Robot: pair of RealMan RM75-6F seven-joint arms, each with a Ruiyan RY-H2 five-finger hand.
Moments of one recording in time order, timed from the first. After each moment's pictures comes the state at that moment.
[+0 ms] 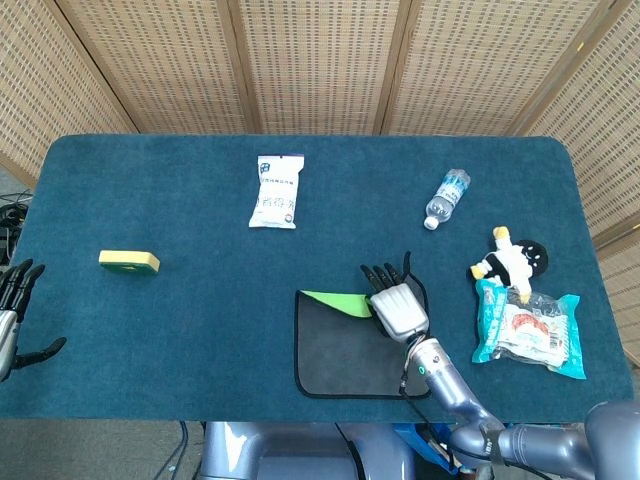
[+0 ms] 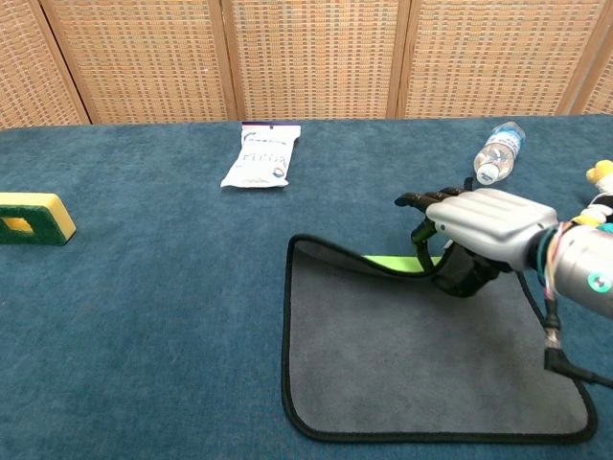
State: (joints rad) left arm -0.11 -1.04 -0.05 -1.67 1.46 1.45 -0.01; right arm 0.69 -1.63 0.04 -1.48 -1.13 1.07 -0.53
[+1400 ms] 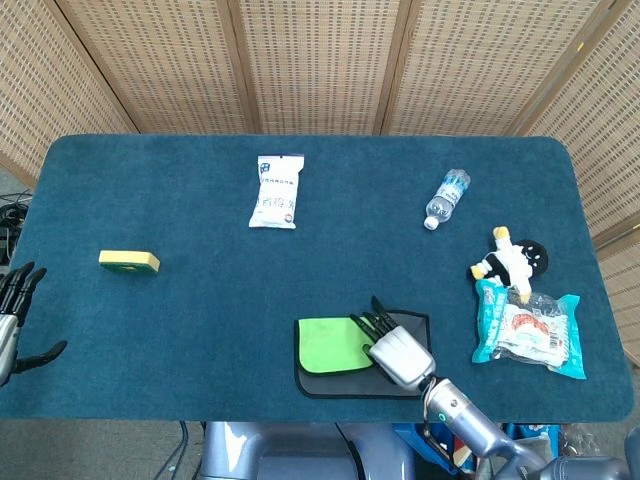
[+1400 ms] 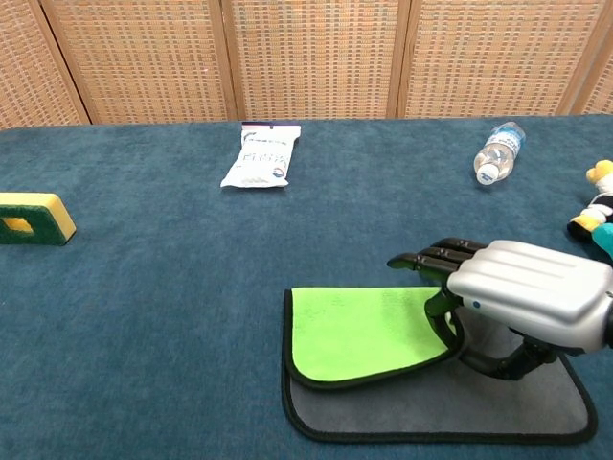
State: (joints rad) left arm -0.10 -1.04 -0.04 -1.67 1.49 1.47 -0.01; right arm 0.60 -1.50 -0.12 -1.61 -1.47 1.08 -0.45
